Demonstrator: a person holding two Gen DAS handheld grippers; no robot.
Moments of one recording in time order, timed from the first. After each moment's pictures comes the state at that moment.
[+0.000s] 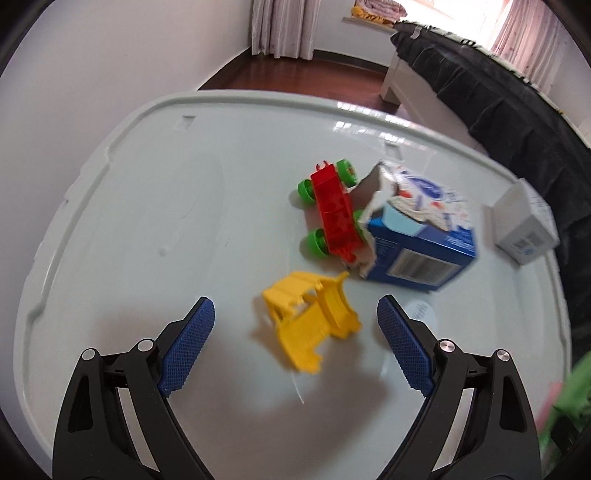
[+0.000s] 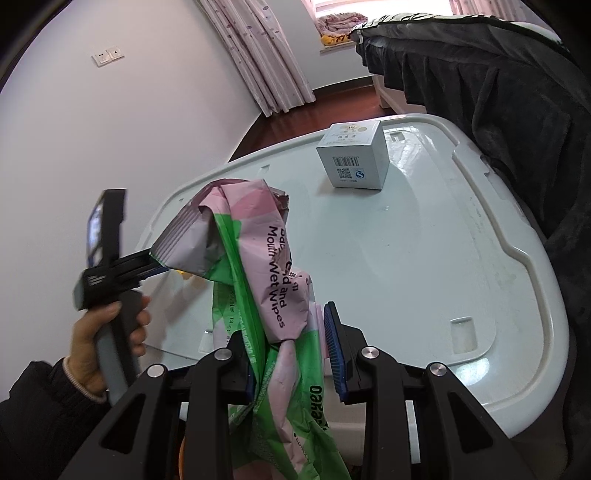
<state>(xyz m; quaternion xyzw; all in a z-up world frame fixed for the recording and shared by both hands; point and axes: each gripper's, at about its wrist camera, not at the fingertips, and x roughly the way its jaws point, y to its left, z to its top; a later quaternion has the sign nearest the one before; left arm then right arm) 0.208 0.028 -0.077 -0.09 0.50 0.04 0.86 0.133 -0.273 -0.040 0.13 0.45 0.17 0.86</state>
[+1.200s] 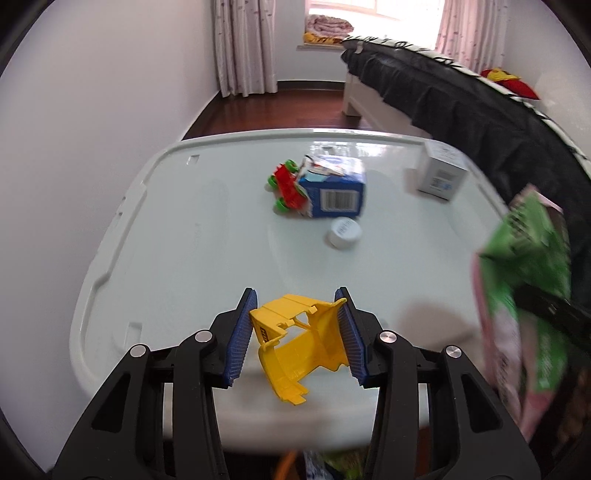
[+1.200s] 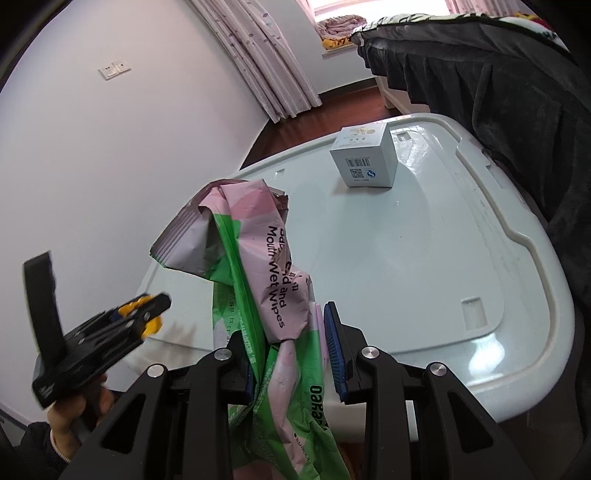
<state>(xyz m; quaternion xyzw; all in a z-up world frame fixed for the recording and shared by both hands) 0.071 0.000 -0.009 -0.01 0.44 -0.01 0.90 0.110 -0.278 -0.029 0.16 0.44 0.19 0.86</state>
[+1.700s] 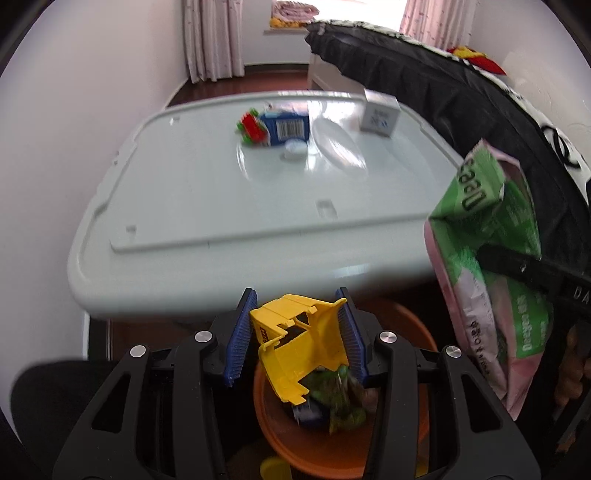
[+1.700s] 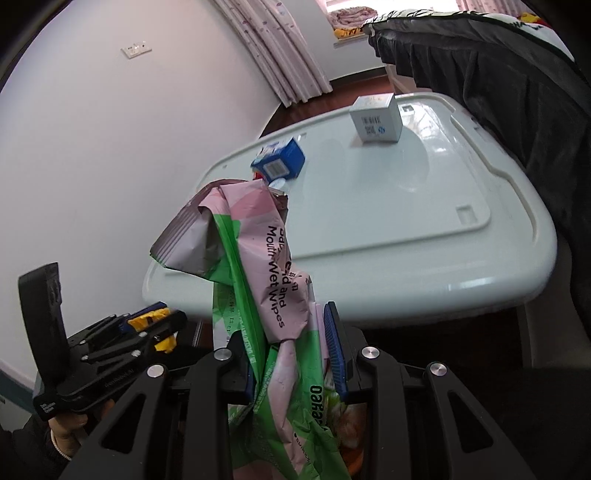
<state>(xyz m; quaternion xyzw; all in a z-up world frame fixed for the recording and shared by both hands) -0.030 -0.015 -0.021 0.00 0.48 -0.07 0.88 0.012 -0.267 -0.025 0.15 0.47 0.21 0.85</state>
